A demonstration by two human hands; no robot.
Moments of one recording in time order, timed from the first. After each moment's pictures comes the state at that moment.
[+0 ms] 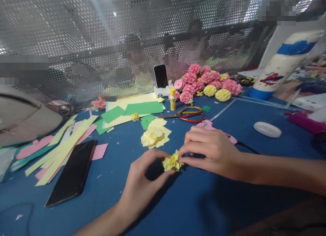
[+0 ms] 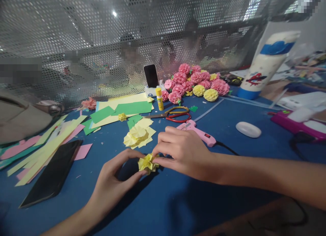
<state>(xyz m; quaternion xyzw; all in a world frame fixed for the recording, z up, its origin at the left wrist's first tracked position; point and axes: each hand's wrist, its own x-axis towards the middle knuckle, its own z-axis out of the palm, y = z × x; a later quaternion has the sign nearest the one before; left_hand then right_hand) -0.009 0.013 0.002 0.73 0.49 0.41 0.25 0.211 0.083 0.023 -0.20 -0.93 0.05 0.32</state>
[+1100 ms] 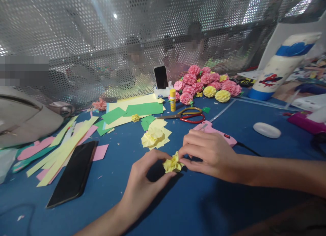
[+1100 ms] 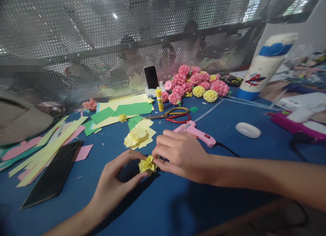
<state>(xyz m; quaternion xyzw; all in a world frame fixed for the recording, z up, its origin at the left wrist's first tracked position) -0.008 0.012 0.002 0.74 0.47 0.41 0.25 0.207 0.078 0.025 -0.19 -0.93 0.02 0.30</state>
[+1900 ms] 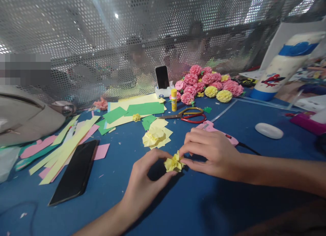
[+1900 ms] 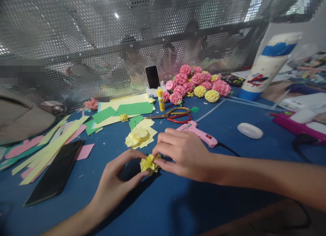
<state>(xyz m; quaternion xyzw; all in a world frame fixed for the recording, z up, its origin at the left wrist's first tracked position) -0.009 0.012 0.002 0.73 0.48 0.41 0.26 0.207 0.080 0.027 -0.19 -0.93 0.05 0.32</state>
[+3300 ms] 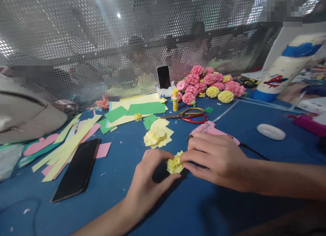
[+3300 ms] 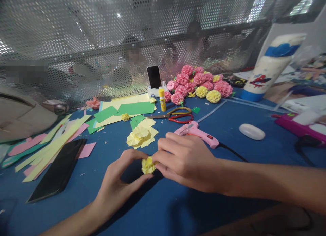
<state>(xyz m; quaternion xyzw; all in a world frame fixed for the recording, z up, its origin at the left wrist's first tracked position) -0.010 0.007 0.001 0.76 0.47 0.40 0.20 0.206 0.066 0.030 -0.17 -0.93 -0.07 0.31</state>
